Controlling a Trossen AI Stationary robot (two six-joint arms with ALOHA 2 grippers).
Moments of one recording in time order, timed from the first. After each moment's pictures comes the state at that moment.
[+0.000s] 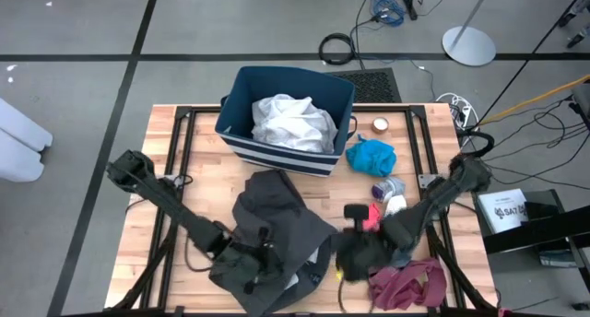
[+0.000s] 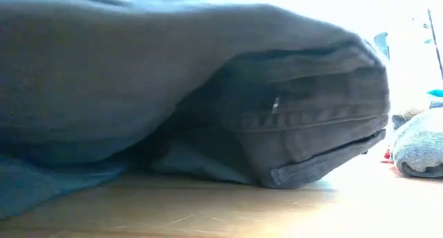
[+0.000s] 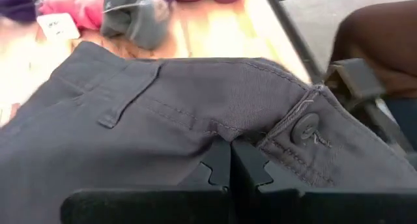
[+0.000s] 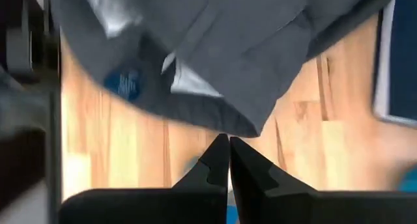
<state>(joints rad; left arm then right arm) -0.63 1.68 1.08 -0.11 -0.31 -0.22 0.58 1.74 1.68 -1.19 0.30 0.60</state>
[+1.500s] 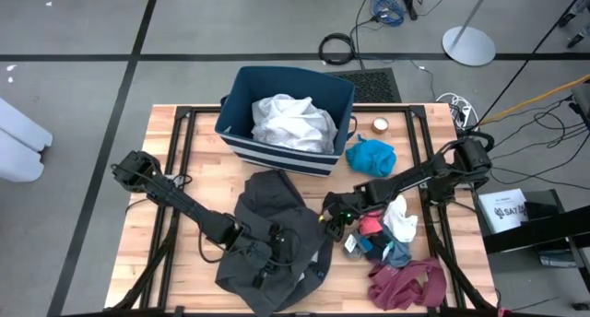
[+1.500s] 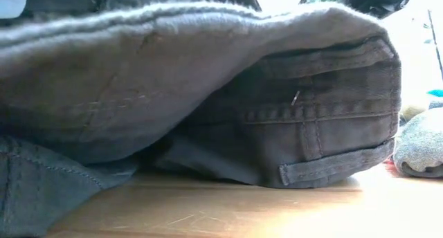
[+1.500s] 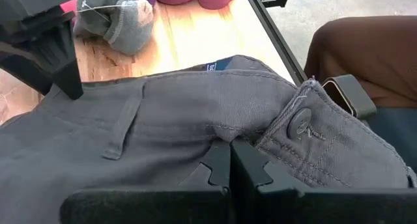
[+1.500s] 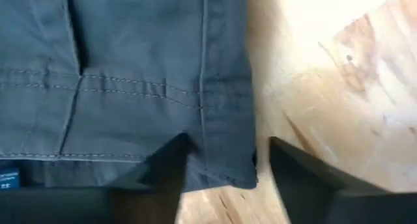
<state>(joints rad) -0.54 1.72 1.08 -0.02 -0.13 -0.20 0.21 1.68 0.81 -0.14 -0.14 0.85</state>
